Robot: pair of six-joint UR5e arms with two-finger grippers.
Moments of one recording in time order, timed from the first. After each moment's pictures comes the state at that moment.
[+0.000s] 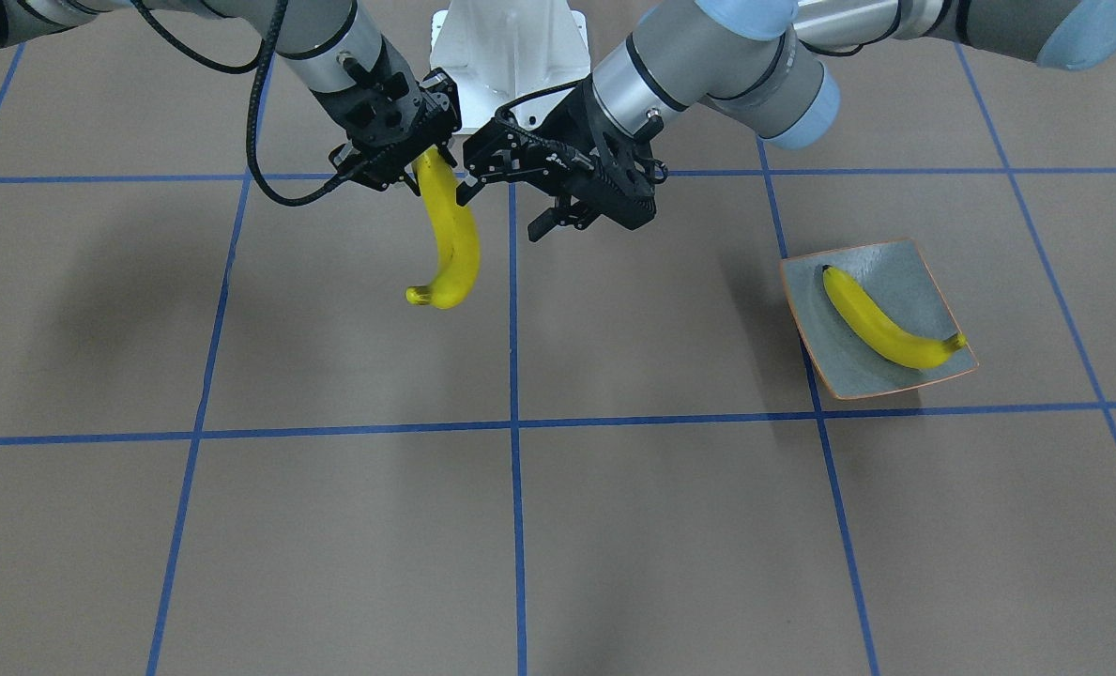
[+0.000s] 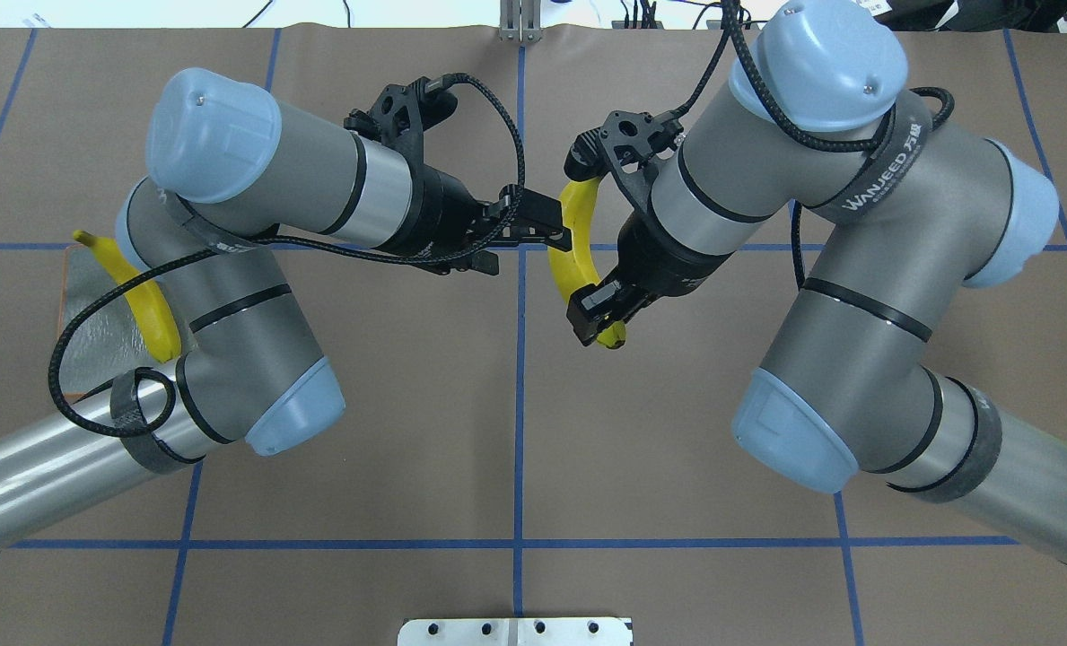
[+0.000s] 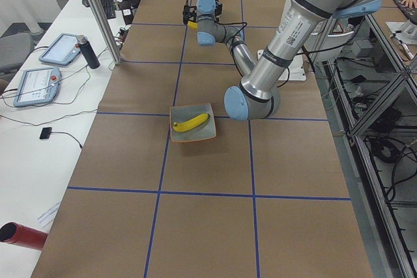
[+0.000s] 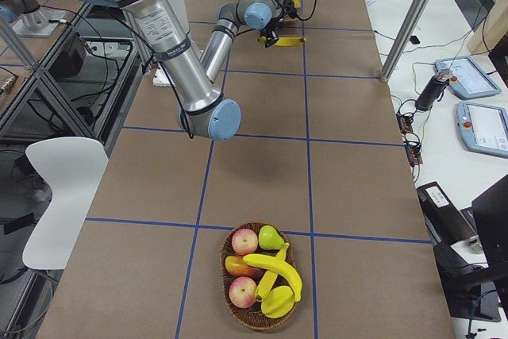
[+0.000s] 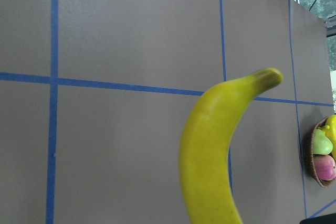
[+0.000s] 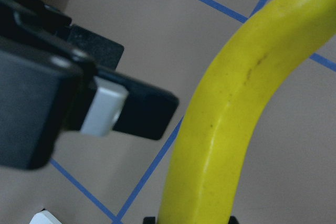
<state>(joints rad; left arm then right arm) -0.65 -2.27 -1.69 -2.27 -2.07 -1.48 0.68 -0.93 1.98 -1.72 2.24 0.60</state>
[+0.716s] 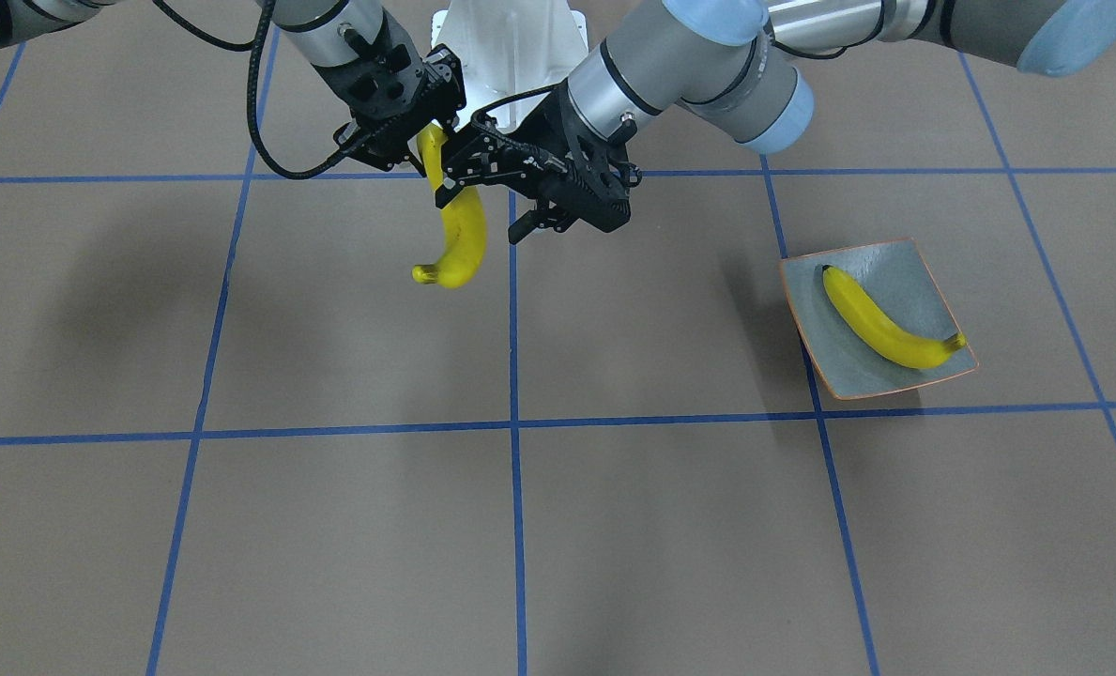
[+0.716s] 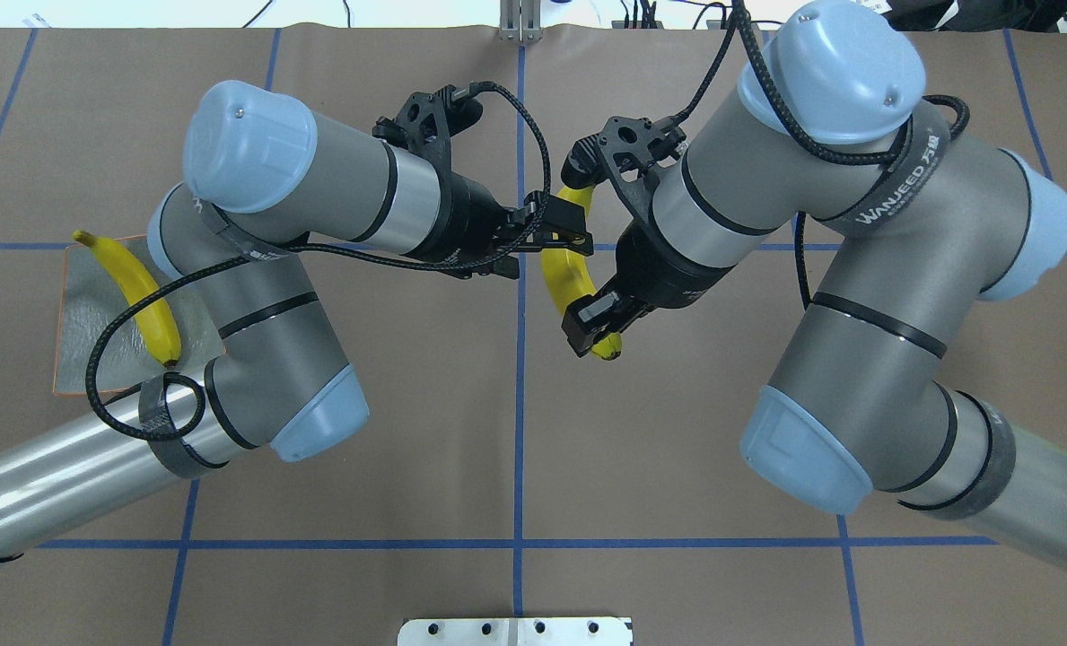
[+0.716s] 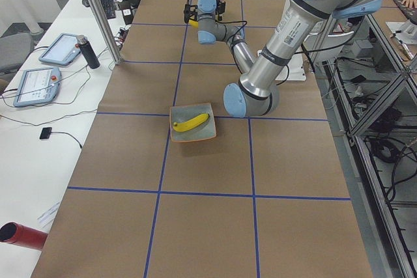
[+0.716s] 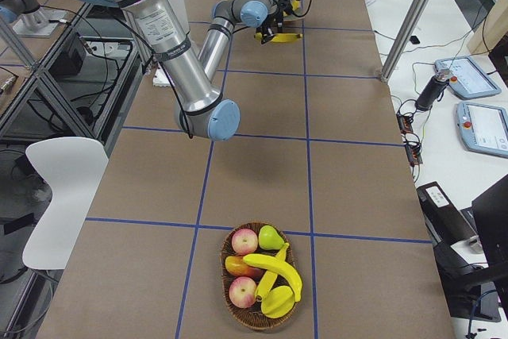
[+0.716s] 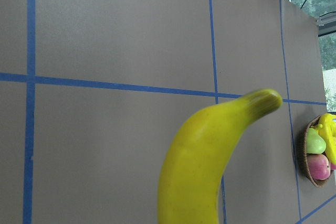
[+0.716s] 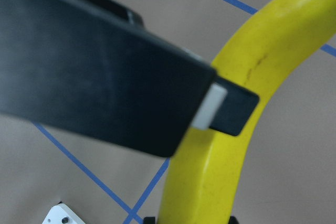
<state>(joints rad) -0.62 -2.30 -1.65 -2.28 -2.05 -1.48 0.67 -0.93 2.01 -1.72 2.24 0.62</state>
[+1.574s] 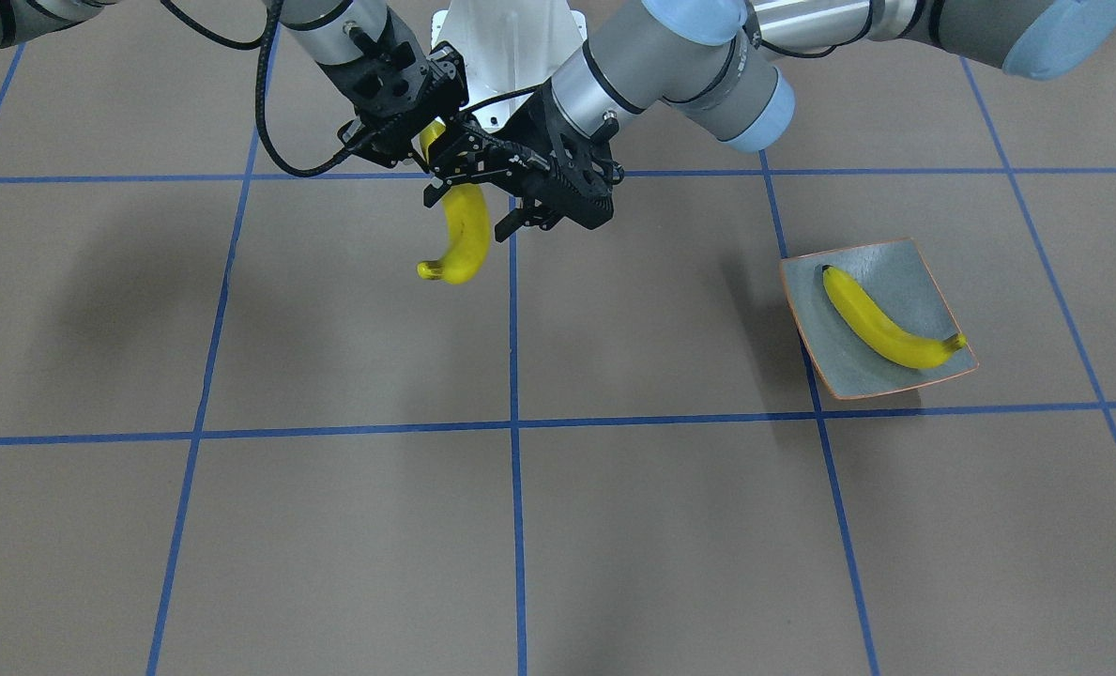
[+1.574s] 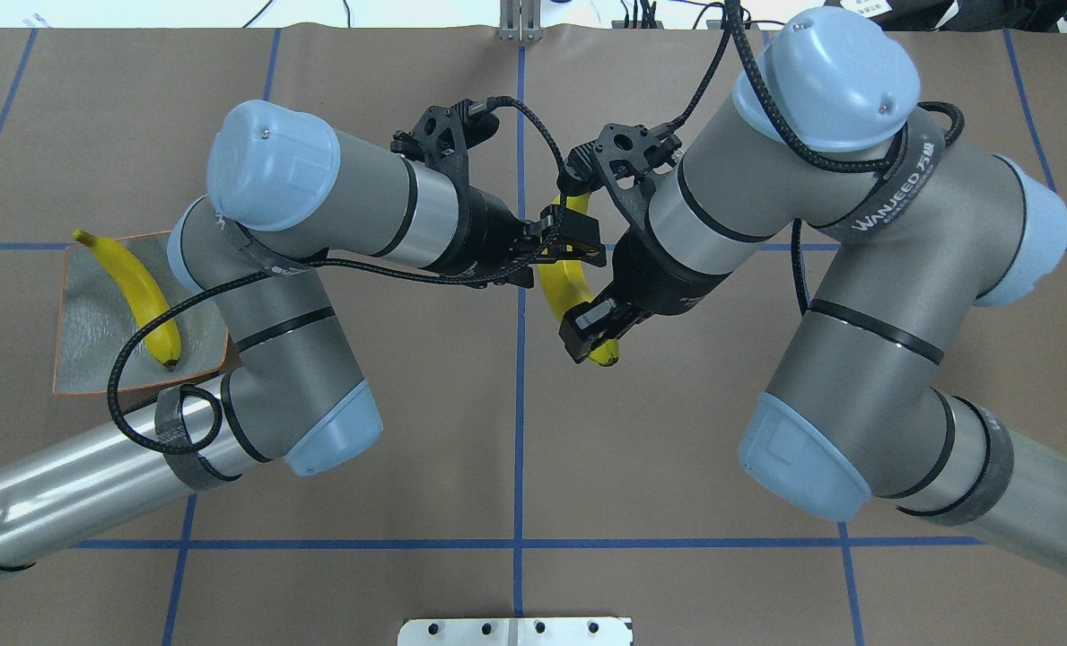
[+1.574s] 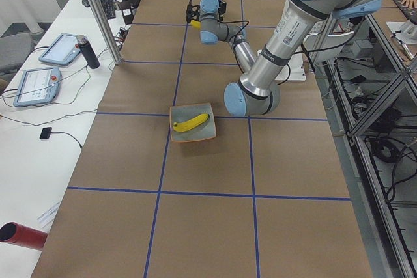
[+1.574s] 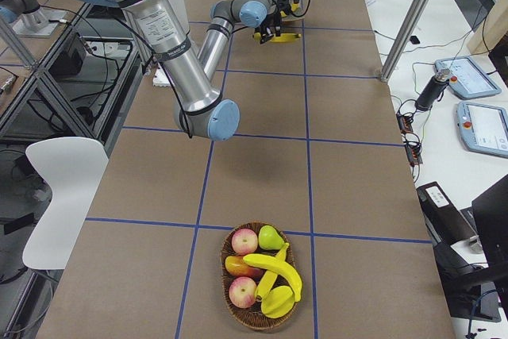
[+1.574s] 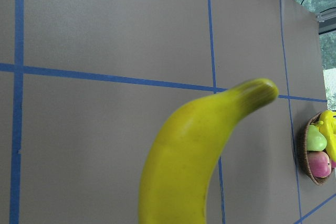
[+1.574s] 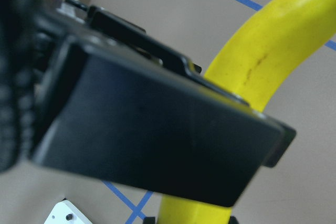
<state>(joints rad) -0.60 -2.31 -1.64 -2.28 -2.02 -1.48 0.66 -0.94 2.02 -1.72 2.24 0.62</state>
